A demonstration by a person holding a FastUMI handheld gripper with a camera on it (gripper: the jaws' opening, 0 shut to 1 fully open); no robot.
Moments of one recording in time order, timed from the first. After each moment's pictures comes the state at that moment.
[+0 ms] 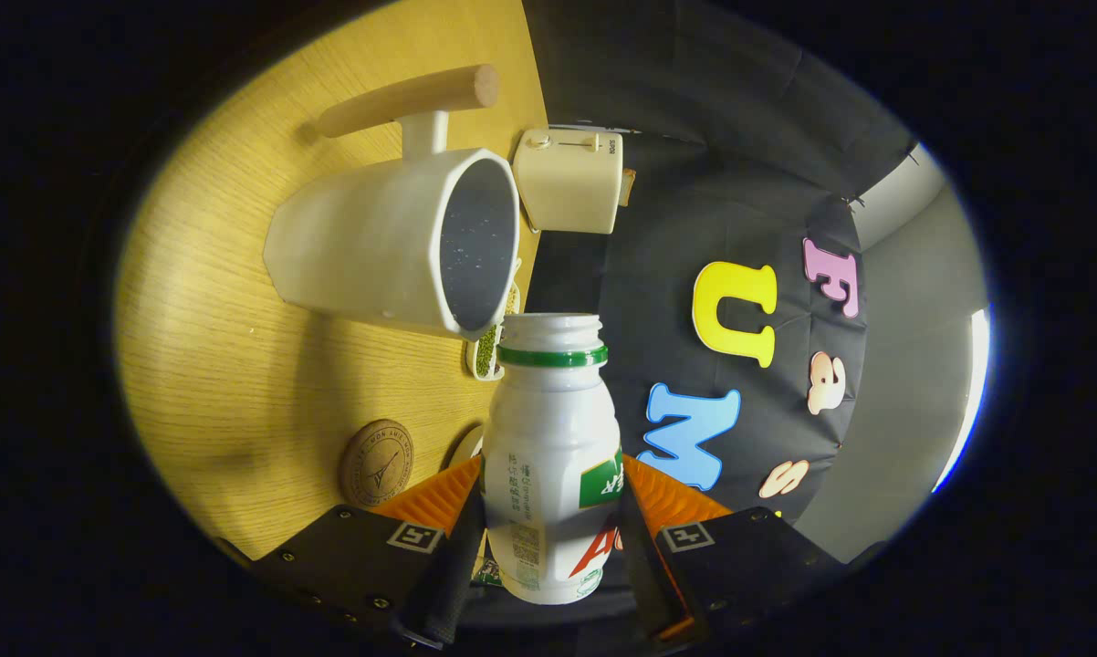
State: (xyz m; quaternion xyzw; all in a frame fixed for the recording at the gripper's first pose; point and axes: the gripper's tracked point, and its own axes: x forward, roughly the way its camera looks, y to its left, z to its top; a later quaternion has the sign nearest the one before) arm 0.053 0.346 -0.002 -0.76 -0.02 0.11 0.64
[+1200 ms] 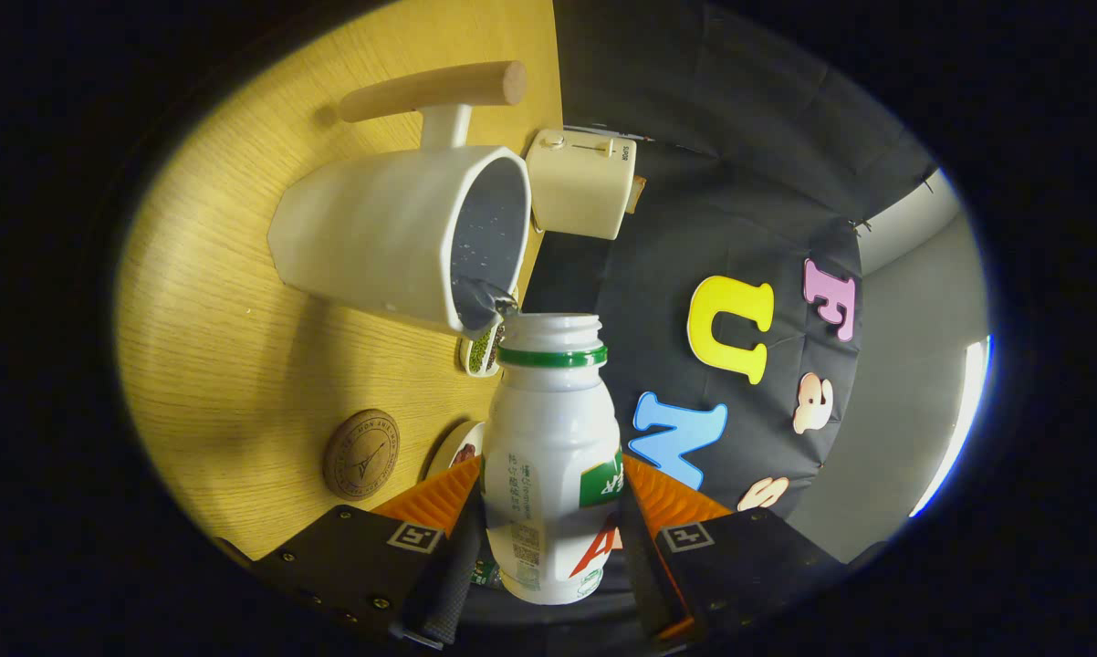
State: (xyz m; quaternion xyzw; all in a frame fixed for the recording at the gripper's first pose) arm 0.052 0.348 0.005 -0.79 -0.04 0.10 0.60
